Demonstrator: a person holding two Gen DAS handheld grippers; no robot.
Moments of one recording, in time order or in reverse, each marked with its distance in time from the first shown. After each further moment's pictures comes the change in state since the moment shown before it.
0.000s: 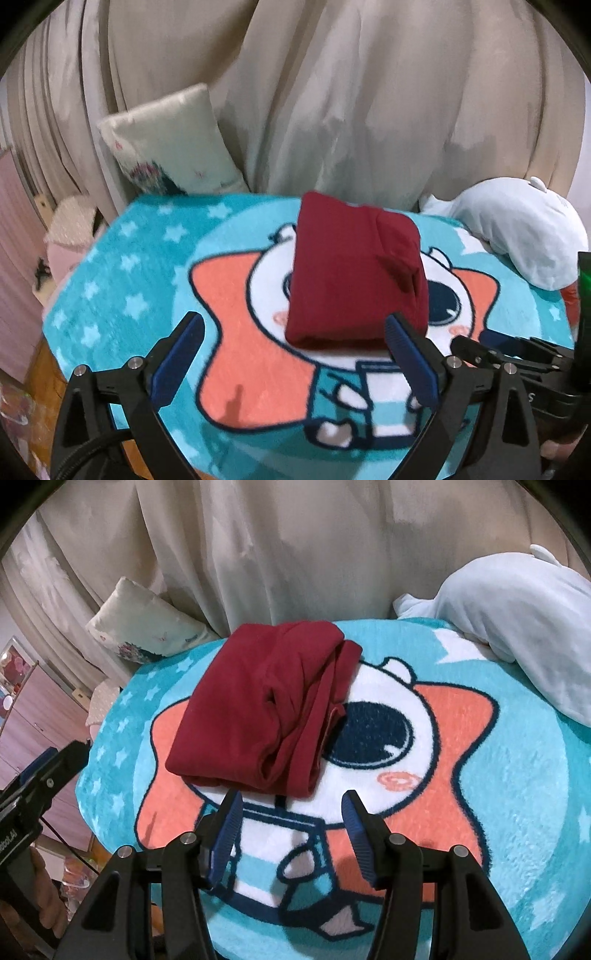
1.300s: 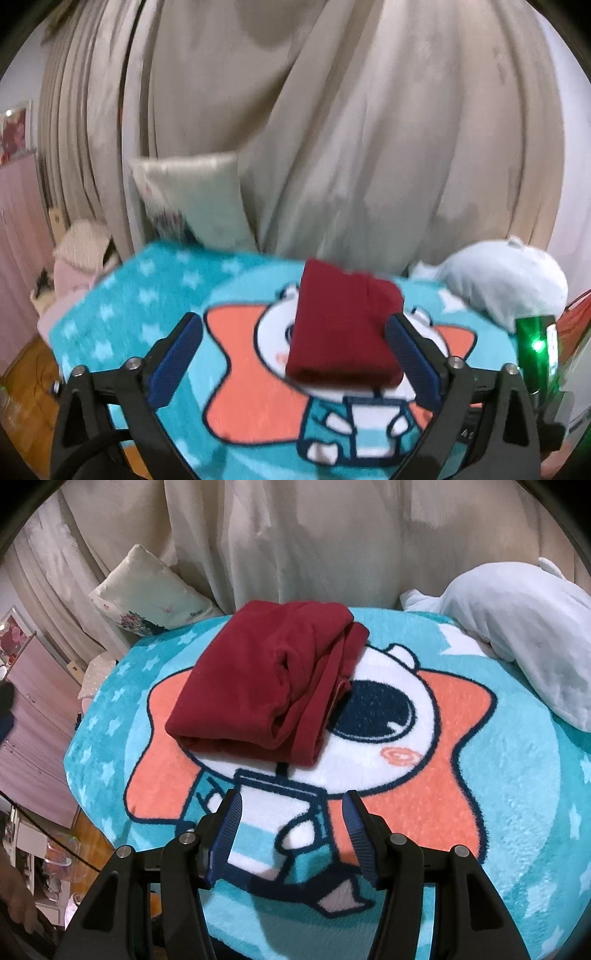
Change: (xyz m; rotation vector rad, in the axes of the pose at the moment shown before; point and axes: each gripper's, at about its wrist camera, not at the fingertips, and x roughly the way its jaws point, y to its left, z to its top) left arm -0.082 0.008 -0.015 -0.054 -0.316 -0.001; right arm -0.005 0.019 -0.027 -0.068 0.024 -0.051
